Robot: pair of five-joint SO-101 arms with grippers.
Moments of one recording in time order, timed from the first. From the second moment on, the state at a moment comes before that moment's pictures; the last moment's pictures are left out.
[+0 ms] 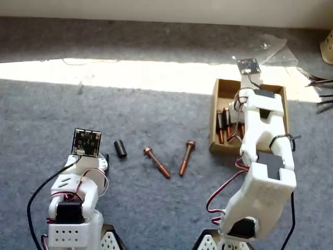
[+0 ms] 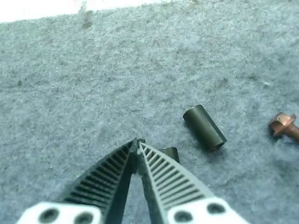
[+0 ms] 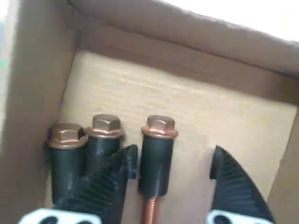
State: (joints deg) left arm -6.8 -104.0 94.9 60.4 -4.7; right arm 5.2 20.3 3.4 51.6 21.6
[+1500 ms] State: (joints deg) left arm -15.8 -104.0 85.6 70.5 -4.6; right arm -36.0 -19.2 -32.1 99.8 15.2
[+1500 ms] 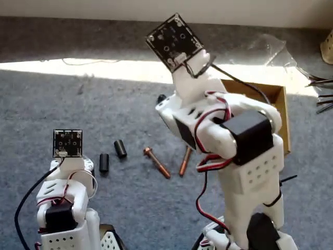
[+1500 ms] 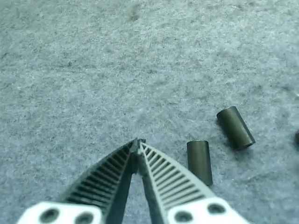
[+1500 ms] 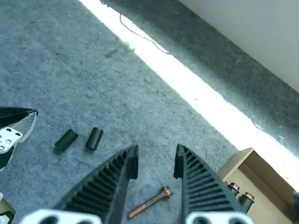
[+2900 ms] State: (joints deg) left arm -24.3 -104.1 85.5 69.8 -4.7; right arm -45.5 -18.5 28.2 61.4 2.0
